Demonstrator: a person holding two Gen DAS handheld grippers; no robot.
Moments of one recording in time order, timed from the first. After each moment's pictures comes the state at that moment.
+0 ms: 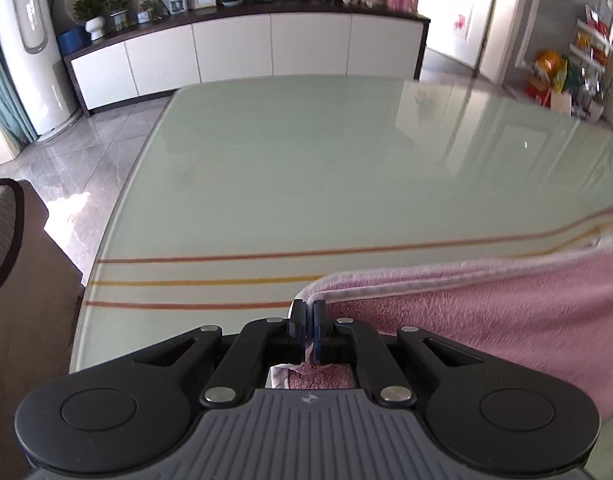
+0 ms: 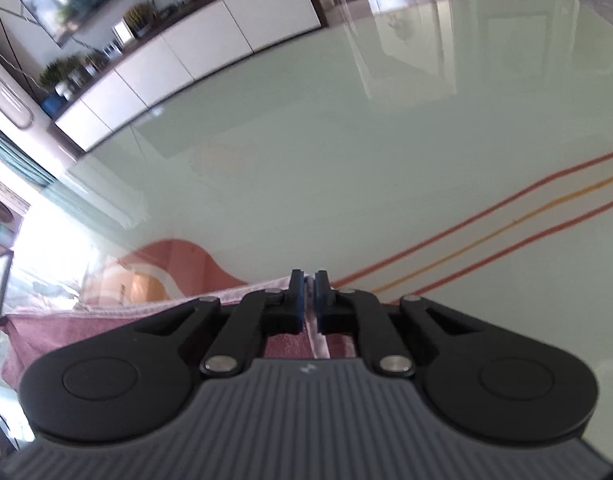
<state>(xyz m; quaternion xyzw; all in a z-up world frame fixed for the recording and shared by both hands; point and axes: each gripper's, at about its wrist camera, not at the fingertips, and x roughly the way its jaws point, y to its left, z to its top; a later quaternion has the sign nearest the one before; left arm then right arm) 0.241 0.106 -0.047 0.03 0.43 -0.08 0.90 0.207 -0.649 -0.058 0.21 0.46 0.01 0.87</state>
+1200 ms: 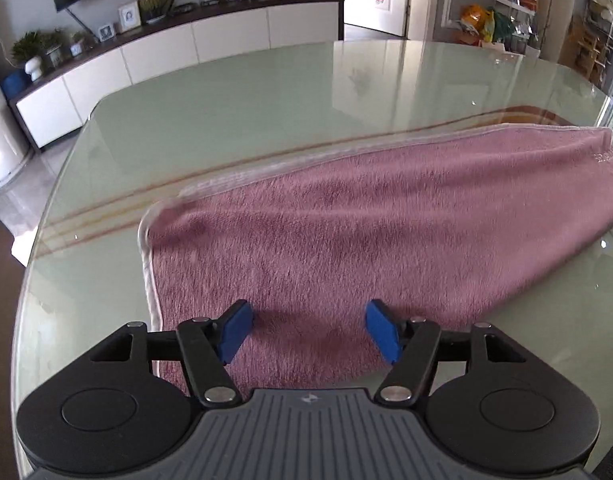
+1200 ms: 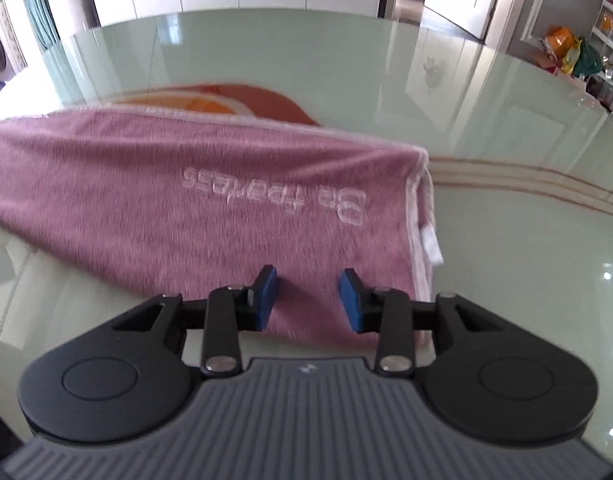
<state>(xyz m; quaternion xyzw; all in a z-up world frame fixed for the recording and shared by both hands) 0.127 0.043 -0.069 0.09 0.44 -0.16 0.88 0.077 -0.536 -0.068 -0.03 0.47 0.03 0.88</state>
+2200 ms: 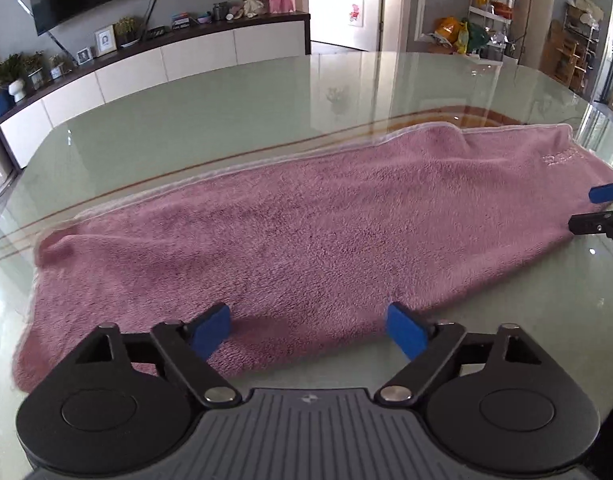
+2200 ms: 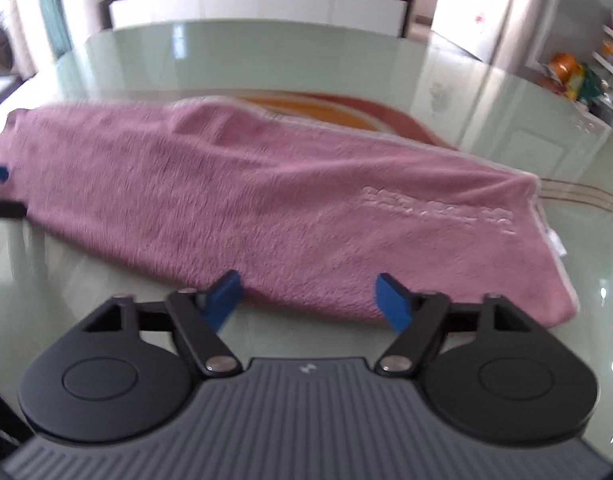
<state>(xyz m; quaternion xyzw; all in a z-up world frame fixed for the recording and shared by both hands) 0.079 -0.082 -0.061 0.10 0.39 -0.18 0.90 0.090 -0.394 -0.076 -0.04 0.40 0.02 0.92</state>
